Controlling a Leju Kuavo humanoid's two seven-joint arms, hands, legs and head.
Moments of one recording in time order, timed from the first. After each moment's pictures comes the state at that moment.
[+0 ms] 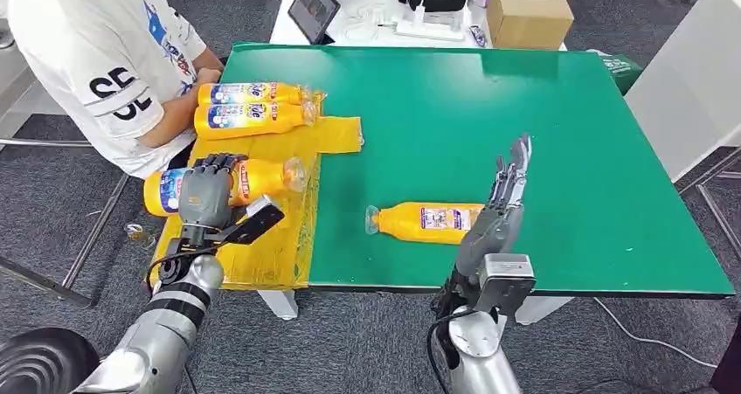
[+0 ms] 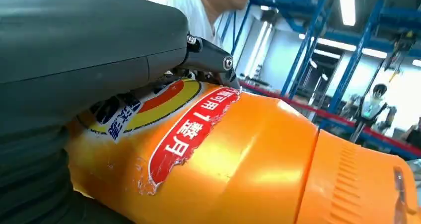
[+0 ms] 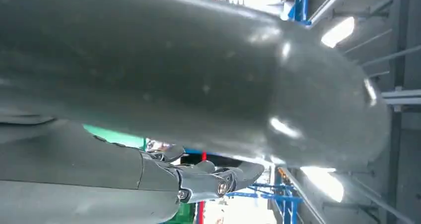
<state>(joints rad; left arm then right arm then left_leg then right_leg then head) -0.56 -0.14 0.09 -0.71 -1.21 0.70 -0.44 -0.10 0.20 0.34 -1.60 0.13 -0.58 -0.70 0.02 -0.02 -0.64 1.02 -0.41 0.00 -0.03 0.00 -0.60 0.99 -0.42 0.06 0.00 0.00</state>
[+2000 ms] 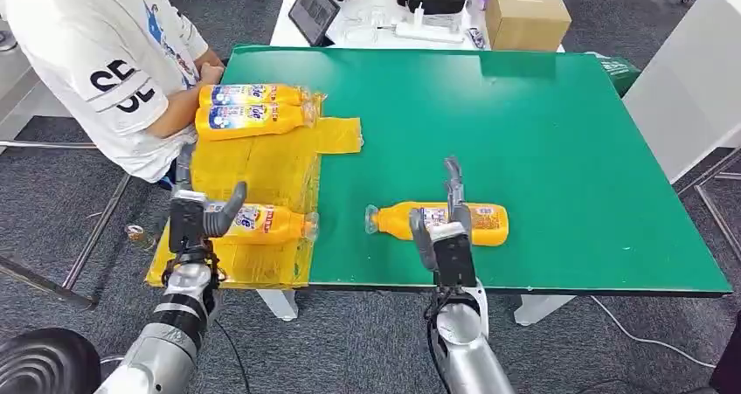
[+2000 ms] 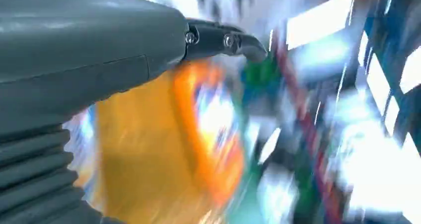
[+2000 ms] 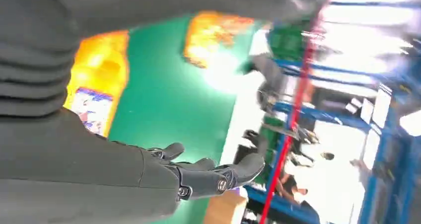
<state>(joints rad) -0.46 -0.16 0.10 -0.87 -0.28 0.53 -0.70 -0.18 0.22 0.23 -1.28 0.40 -0.37 -0.49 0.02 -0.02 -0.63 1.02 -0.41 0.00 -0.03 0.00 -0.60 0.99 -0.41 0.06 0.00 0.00</state>
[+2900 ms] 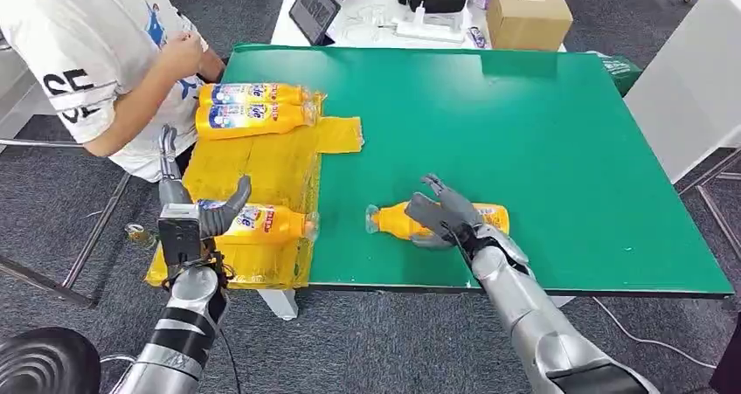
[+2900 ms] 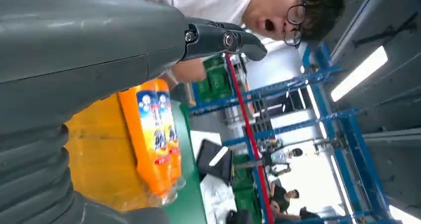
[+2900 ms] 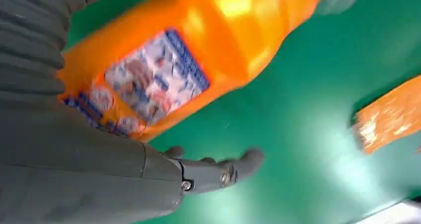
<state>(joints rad) -0.36 -0.17 -0.09 -1.13 -0.20 0.56 -0.70 -0.59 -0.01 0.28 -0.66 0.65 0.05 -0.35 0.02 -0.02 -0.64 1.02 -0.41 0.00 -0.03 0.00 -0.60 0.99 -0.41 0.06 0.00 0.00</state>
